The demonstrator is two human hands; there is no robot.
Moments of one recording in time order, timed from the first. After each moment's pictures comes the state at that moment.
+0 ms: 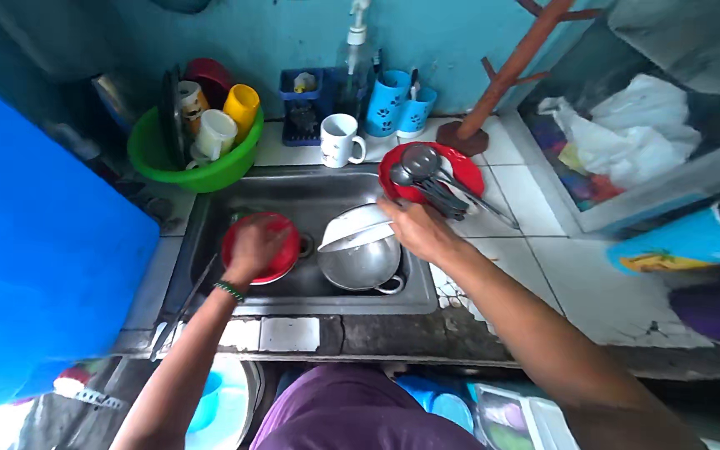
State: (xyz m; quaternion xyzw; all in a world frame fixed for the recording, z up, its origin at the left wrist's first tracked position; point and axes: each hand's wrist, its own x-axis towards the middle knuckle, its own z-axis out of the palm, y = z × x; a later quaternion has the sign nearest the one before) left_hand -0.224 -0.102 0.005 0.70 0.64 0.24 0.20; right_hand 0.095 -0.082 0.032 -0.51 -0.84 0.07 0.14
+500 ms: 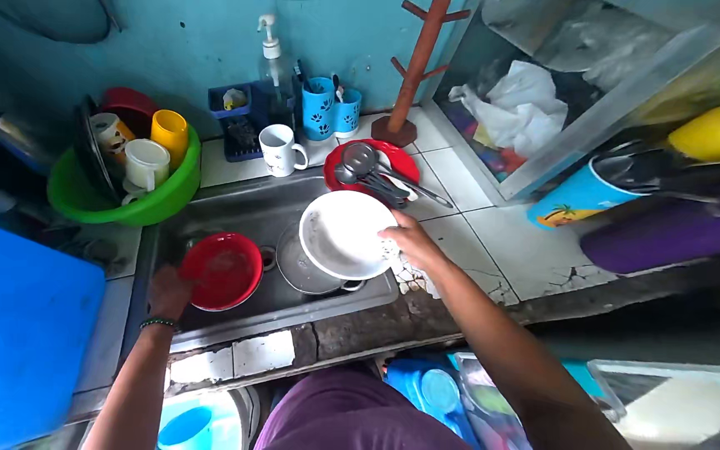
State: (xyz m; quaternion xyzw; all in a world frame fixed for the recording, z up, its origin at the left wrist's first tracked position) left_hand -0.284 -0.092 -0.011 0.55 0.81 0.07 0.18; right_hand 0.154 -0.115 -0.013 -0.64 -0.45 0.46 0.40
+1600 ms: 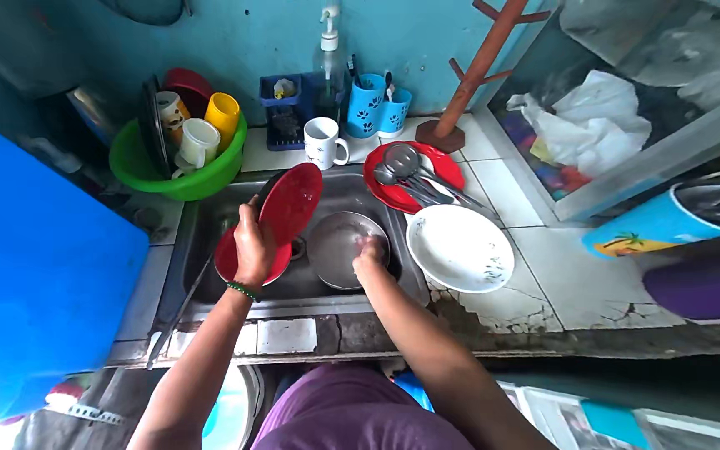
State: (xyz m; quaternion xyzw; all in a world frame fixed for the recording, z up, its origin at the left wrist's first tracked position) left_hand -0.189 -0.100 0.001 0.66 0.58 0.47 0.09; right_hand 0.012 -0.068 -0.081 -0.58 0.01 0.53 0.62
